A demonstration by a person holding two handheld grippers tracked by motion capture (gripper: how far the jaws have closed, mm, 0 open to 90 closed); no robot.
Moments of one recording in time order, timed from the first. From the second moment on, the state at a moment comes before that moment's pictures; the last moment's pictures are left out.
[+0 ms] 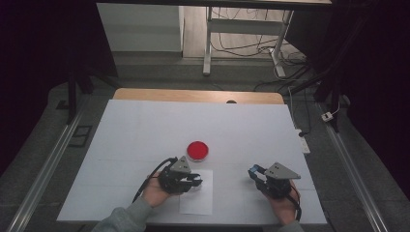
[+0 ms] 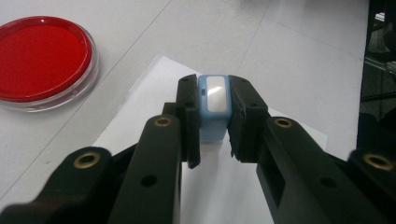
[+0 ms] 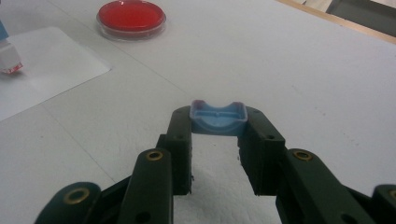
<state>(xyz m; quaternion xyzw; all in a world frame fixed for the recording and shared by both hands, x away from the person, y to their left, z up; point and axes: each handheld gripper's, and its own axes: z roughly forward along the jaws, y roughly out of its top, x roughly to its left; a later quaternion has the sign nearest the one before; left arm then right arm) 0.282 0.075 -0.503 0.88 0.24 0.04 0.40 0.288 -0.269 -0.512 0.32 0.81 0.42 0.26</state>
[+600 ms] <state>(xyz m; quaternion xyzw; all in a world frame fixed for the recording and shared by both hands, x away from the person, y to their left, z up) 0.282 0.072 -0.508 0.89 0.24 0.05 0.39 0.288 -0.269 -0.512 0.32 0.81 0.42 0.26</state>
